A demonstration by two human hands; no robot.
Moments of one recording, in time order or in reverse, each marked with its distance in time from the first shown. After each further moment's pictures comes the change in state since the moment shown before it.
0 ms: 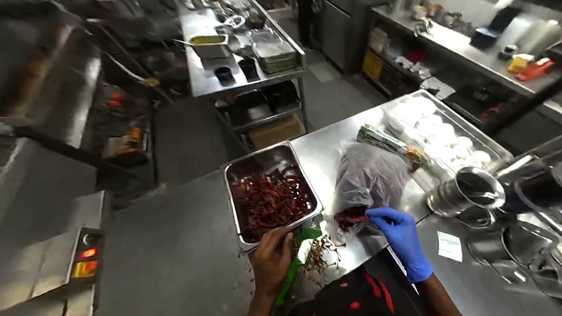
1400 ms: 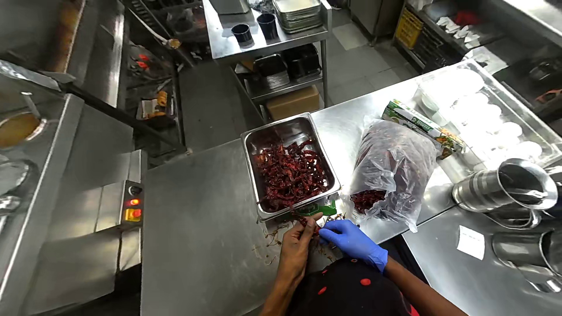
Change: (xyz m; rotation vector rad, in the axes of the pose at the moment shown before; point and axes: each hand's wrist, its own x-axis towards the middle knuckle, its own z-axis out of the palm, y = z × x) left_hand -0.028 0.036 0.004 -0.773 -0.109 -0.687; right_hand -0.029 -0.007 0.129 0.187 -0.849 0.237
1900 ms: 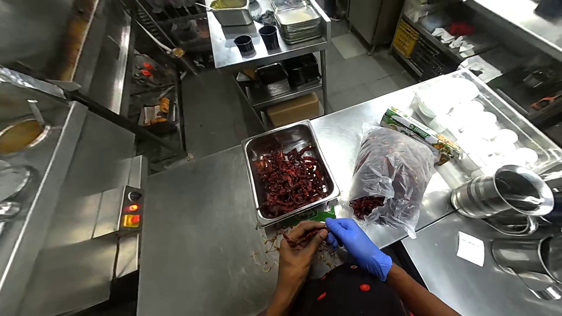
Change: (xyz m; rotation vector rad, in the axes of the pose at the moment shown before) left_hand -0.003 0.022 0.012 0.034 -0.054 0.245; right_hand -0.004 -0.030 -0.006 0.385 0.106 0.082
